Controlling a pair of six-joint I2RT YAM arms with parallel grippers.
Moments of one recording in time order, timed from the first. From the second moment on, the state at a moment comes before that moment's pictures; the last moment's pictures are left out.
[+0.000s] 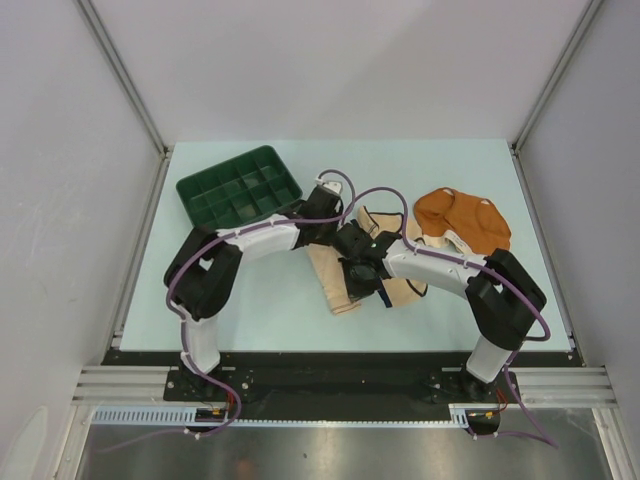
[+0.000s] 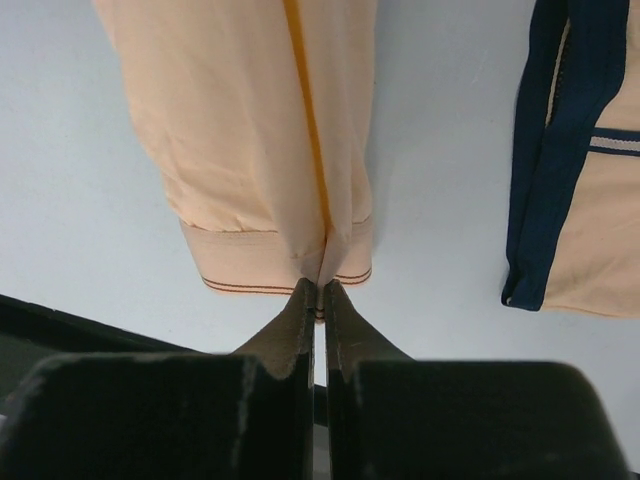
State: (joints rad) left arm -0.67 1.91 1.29 -0.24 -0.12 -0.39; right arm 0.87 1.71 1.16 -0.69 0.04 0.63
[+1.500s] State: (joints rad) left arm -0.66 1.98 1.42 -0.20 -0.18 -0.30; right arm 0.80 1.74 1.09 -0.61 -0.06 0.61
